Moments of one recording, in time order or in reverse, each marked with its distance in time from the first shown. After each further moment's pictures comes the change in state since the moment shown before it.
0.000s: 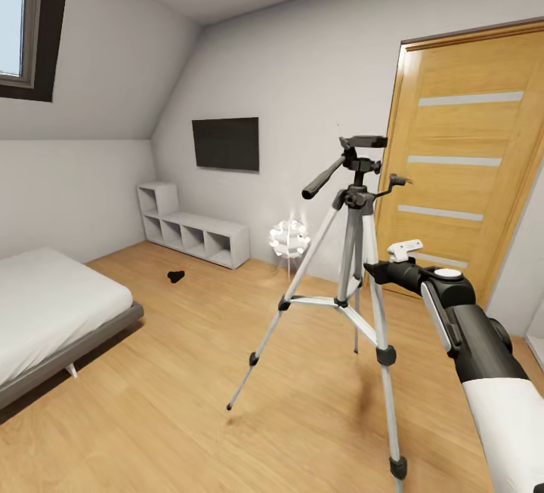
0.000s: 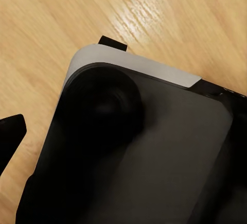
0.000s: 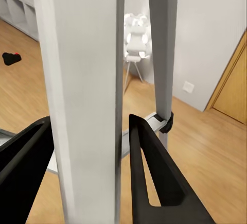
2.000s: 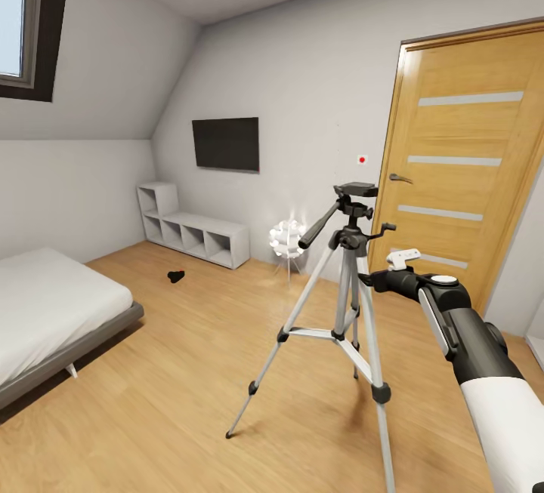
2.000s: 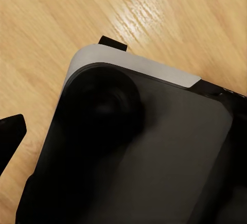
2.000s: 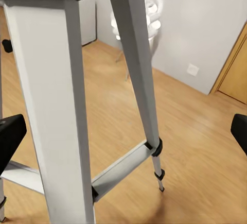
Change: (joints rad) left arm 0.000 0.000 0.002 0.000 0.000 0.000 0.000; right arm 0.000 -0.001 0.000 0.086 -0.009 -0.016 -0.001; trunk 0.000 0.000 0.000
